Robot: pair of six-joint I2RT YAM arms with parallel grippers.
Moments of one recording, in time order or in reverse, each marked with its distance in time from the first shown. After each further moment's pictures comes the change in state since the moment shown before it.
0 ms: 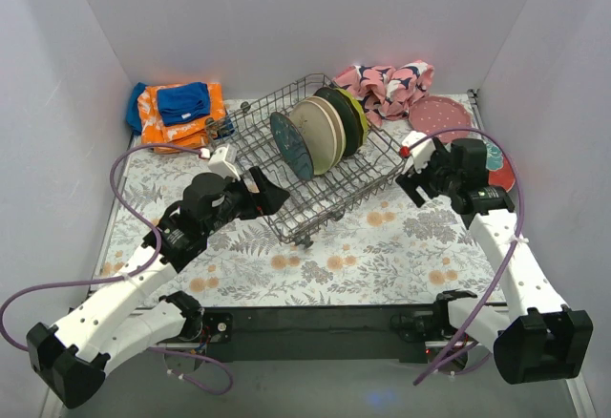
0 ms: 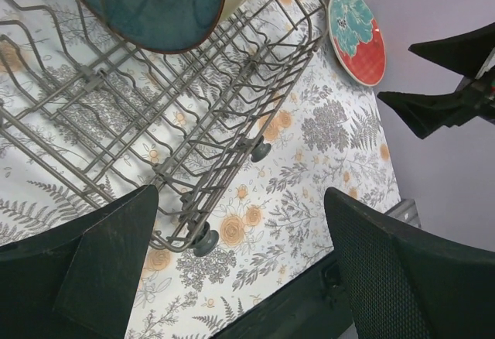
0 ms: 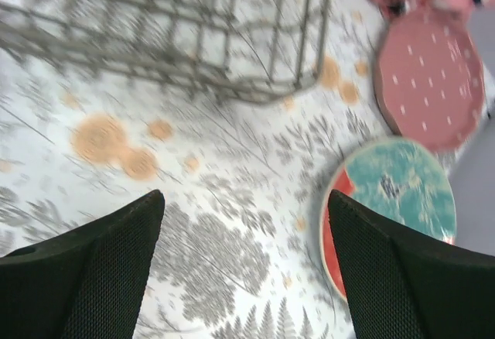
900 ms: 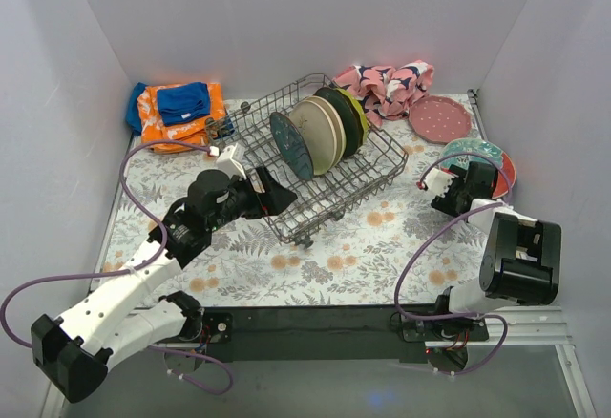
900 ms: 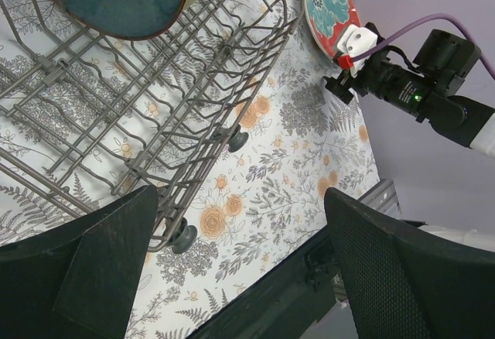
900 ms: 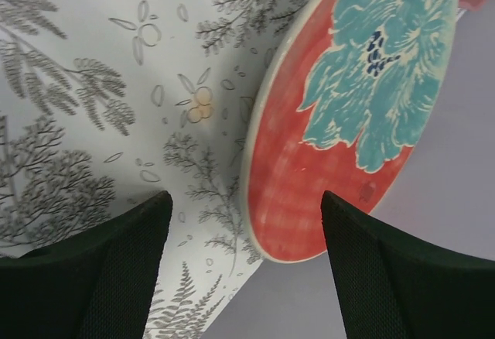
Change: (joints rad) left arm 0.000 0.050 0.006 0.043 0.114 -0.020; right arm -0.376 0.417 -0.286 0.494 0.234 -0.663
